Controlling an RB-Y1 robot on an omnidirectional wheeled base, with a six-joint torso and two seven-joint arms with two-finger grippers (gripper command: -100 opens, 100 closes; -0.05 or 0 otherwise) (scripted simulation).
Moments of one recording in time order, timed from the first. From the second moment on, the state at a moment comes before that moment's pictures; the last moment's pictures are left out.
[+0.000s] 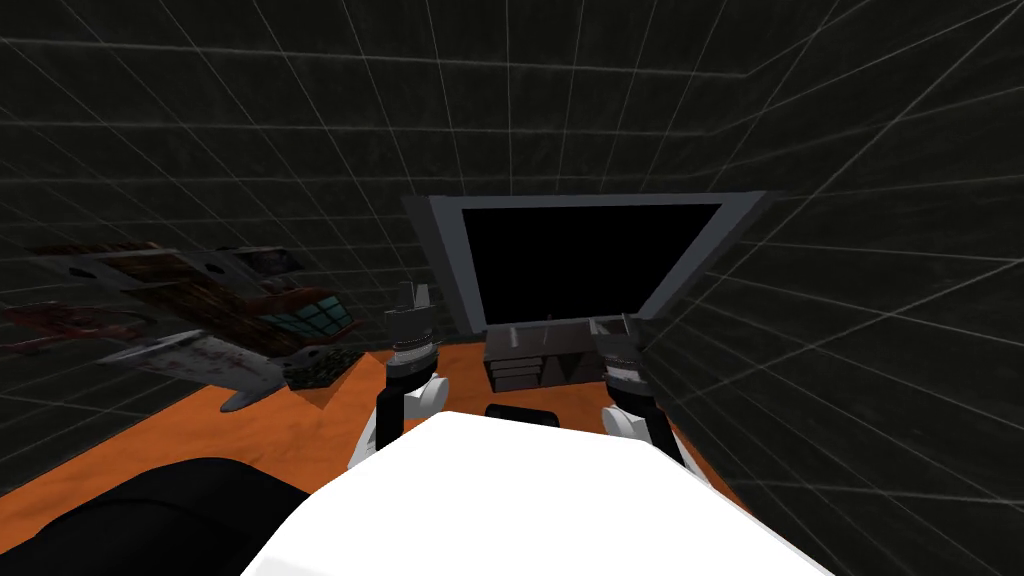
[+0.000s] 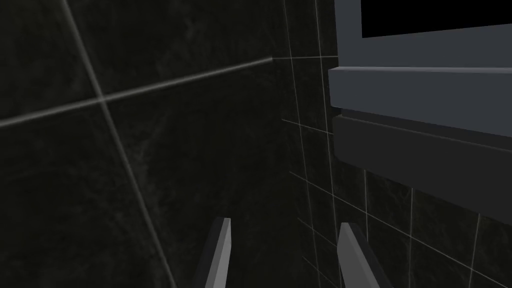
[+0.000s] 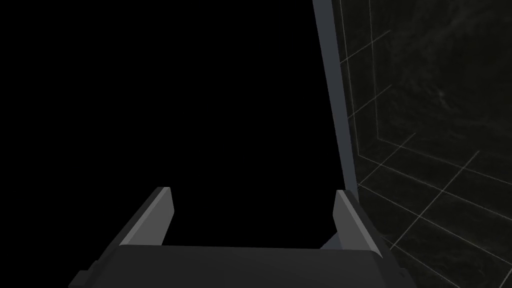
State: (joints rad) left arm 0.51 0.01 0.02 -2.40 0.03 -0.64 -0.17; right arm 0.48 -0.18 0.07 -2.04 -0.20 -0.57 -0.40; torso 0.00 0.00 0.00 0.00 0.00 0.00
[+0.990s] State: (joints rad) left arm 0.51 0.01 0.02 -2.40 0.03 -0.64 -0.17; right arm 0.45 -0.18 0.10 -1.79 -0.40 -0.64 -0.64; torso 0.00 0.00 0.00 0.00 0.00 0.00
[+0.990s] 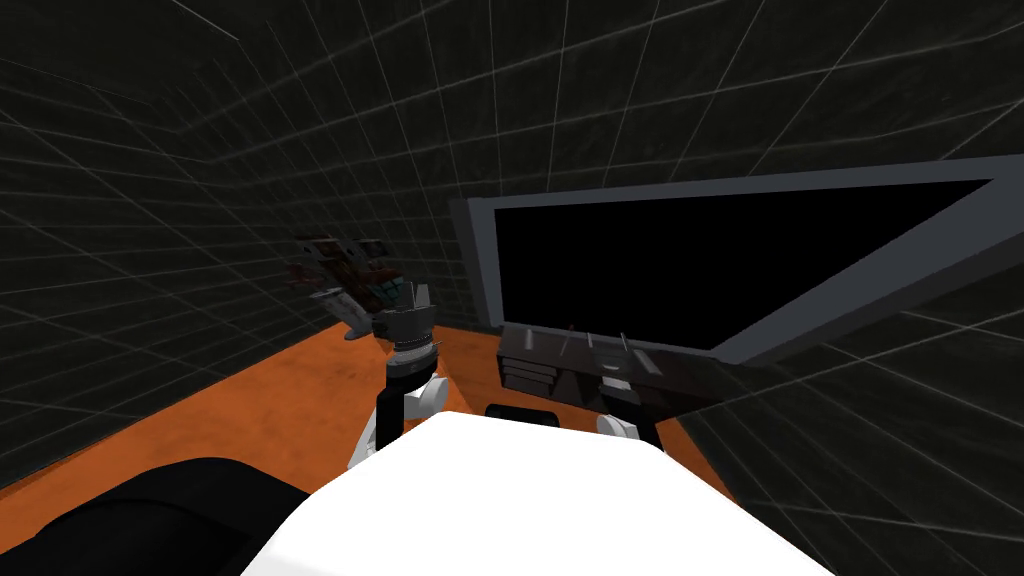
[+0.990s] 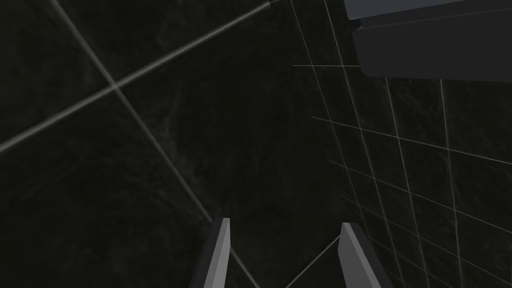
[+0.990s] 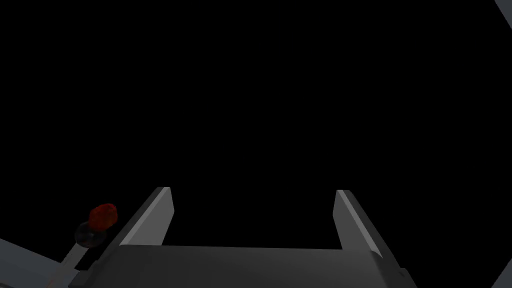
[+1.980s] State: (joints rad) left arm 0.51 0.01 0.02 -2.40 0.03 -0.64 -0.17; right arm 0.43 -0.16 0.12 -1.52 -0.61 -0.69 -0.88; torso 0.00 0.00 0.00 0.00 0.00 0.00
